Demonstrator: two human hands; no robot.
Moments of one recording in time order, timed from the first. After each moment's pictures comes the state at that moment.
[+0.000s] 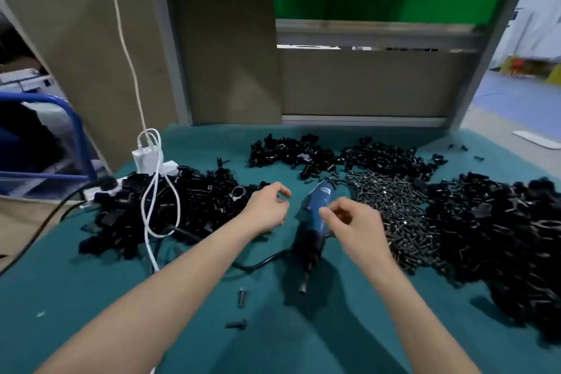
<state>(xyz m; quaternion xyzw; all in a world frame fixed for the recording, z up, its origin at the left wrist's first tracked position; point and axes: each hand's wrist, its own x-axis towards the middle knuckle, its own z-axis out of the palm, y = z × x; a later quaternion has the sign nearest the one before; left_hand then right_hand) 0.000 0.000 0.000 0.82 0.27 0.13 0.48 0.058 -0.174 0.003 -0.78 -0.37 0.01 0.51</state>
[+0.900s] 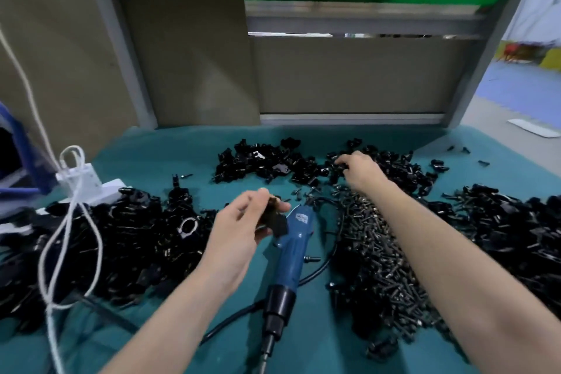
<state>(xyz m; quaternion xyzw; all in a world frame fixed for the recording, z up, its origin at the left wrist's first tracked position) 0.040 -0.030 0.024 0.58 0.17 0.30 0.74 0.318 -0.100 0.019 -0.93 -0.34 0.00 0.12</state>
